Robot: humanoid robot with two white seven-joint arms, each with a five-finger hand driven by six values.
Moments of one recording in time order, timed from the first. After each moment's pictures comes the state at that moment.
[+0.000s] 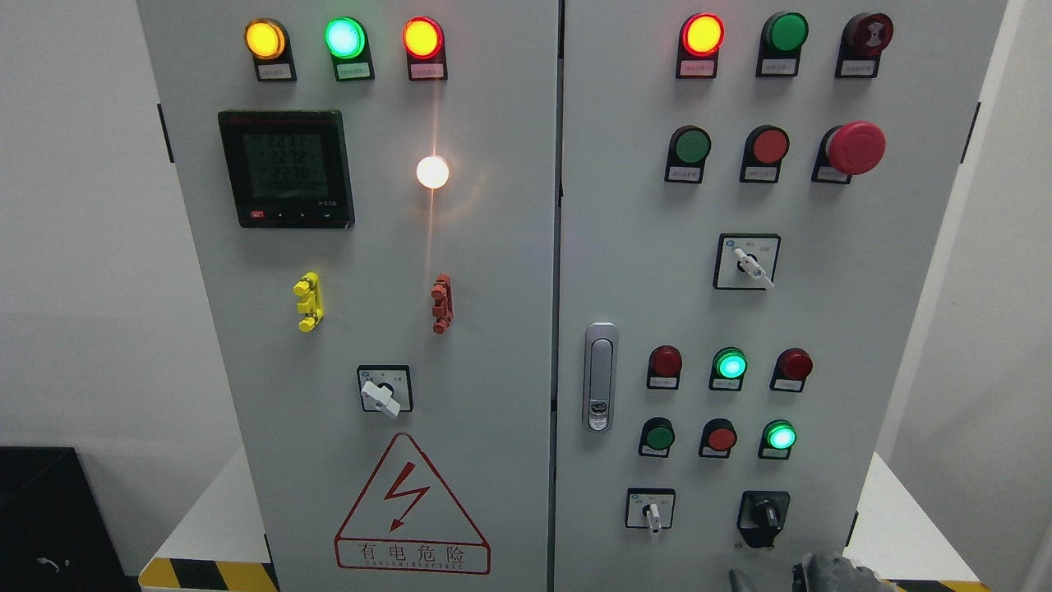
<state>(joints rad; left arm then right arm) 0.04 -0.10 -0.07 -0.08 0.08 -0.11 0.18 -0.15 0.09 -0.14 -1.76 1.36 0.20 0.25</state>
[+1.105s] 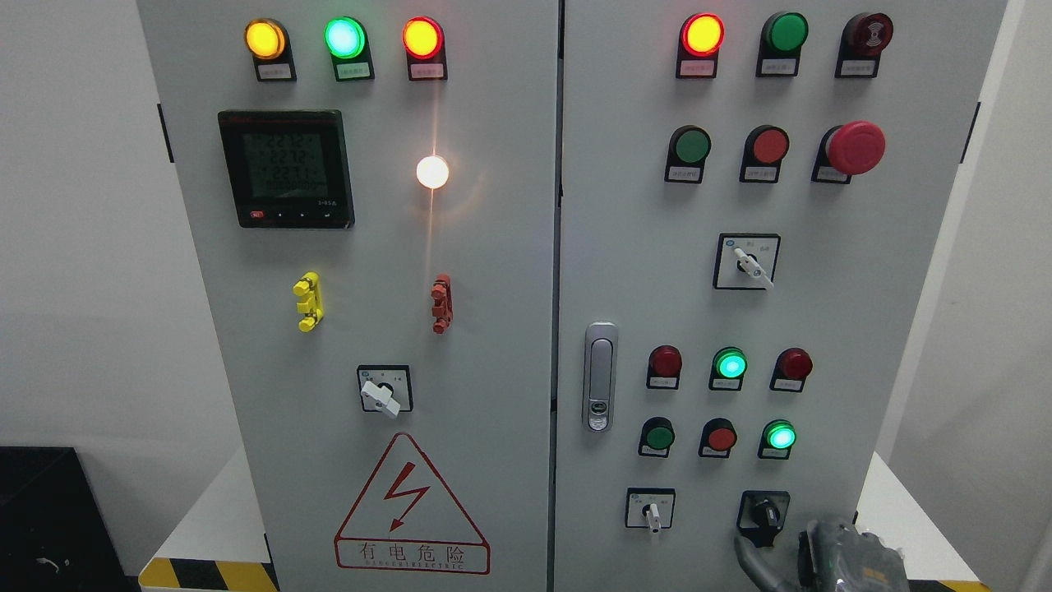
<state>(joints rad) 0.04 -0.10 -0.07 -0.08 0.08 -0.11 0.18 -0.21 0.09 -0.16 -1.74 1.40 0.20 0.28</state>
